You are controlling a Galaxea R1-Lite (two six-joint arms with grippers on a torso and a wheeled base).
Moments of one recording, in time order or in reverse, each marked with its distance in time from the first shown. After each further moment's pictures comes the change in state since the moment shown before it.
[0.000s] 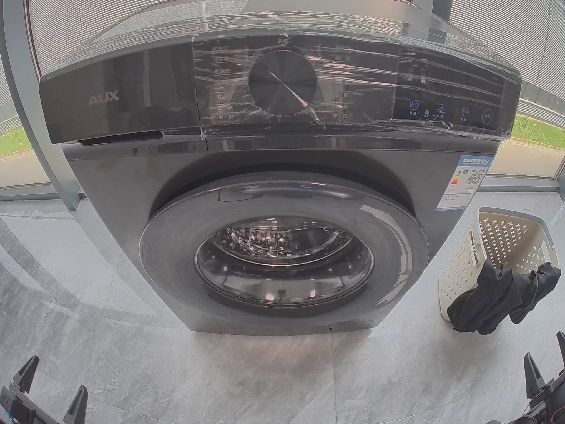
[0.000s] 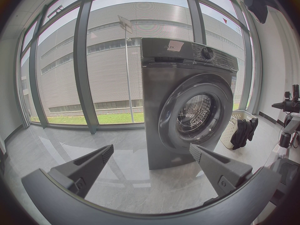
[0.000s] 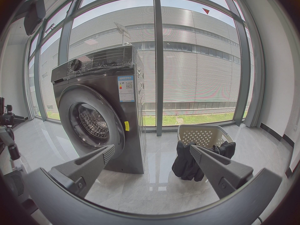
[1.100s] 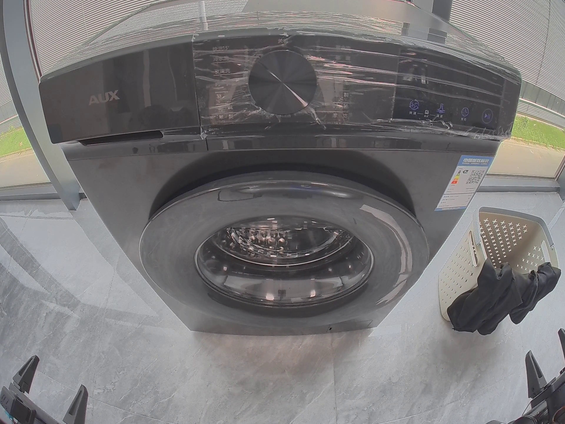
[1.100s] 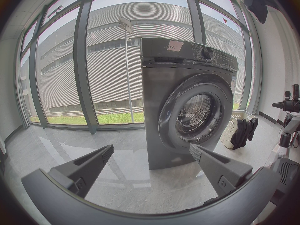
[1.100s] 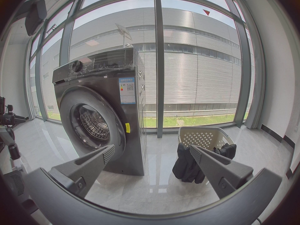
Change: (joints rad) left arm 0.000 0.000 0.000 0.000 0.000 0.003; right arm -0.003 0.000 0.000 -0.024 0.016 -0.004
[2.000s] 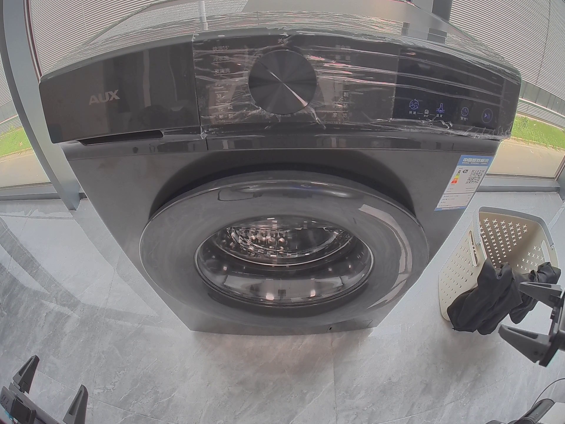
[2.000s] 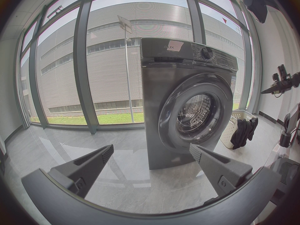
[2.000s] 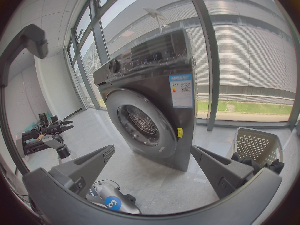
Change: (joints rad) left arm 0.000 0.000 0.000 0.000 0.000 0.002; right arm 0.098 0.721 -0.297 -0.156 0.481 -0.041
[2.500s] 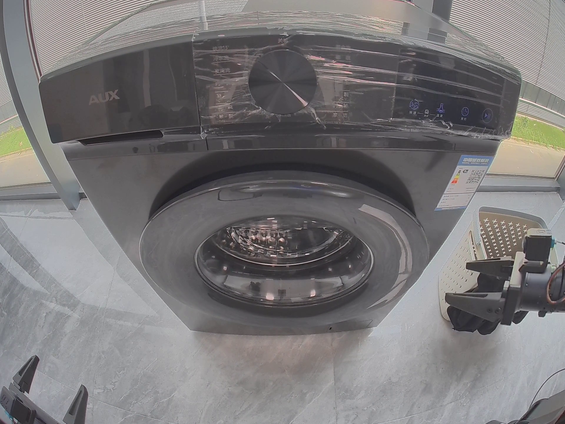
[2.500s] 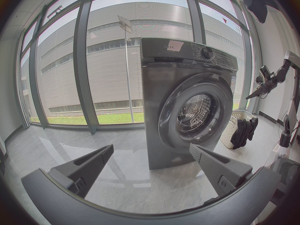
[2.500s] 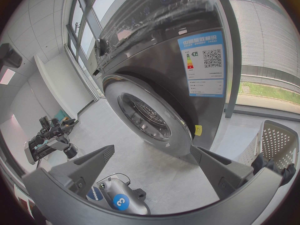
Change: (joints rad) left arm 0.000 0.000 0.000 0.000 0.000 0.000; right arm 0.145 0.460 -0.156 -0.140 -0.009 0.023
